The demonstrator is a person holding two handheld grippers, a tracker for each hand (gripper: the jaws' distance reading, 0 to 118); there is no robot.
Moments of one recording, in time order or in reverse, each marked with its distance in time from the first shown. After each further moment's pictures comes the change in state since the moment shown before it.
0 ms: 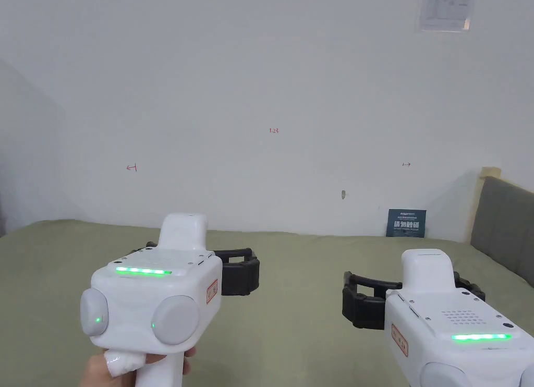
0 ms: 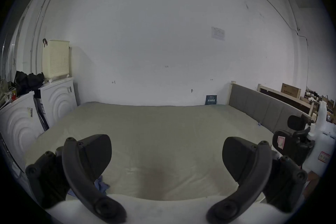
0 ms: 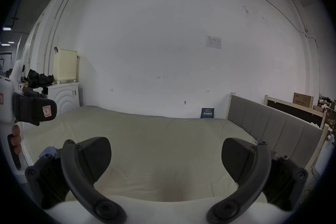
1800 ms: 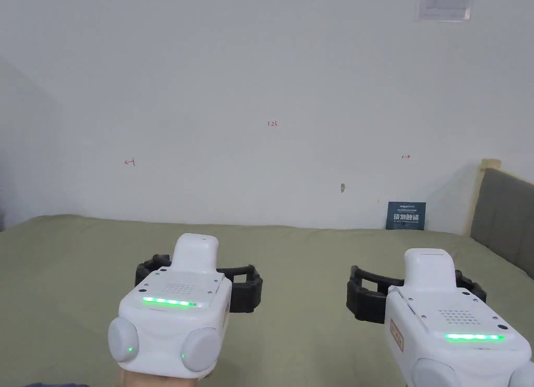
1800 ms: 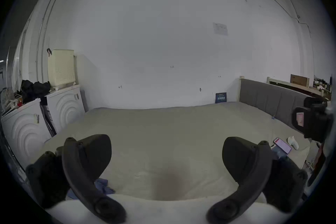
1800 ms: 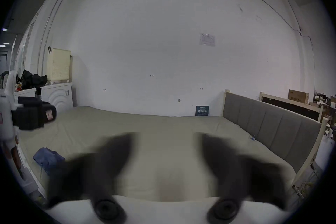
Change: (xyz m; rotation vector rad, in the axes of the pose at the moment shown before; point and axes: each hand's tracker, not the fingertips) left arm 0.015 -0.043 -0.033 0.042 0.096 -0.083; right arm 0.002 -0.011 -0.013 0.004 -0.065 -0.020
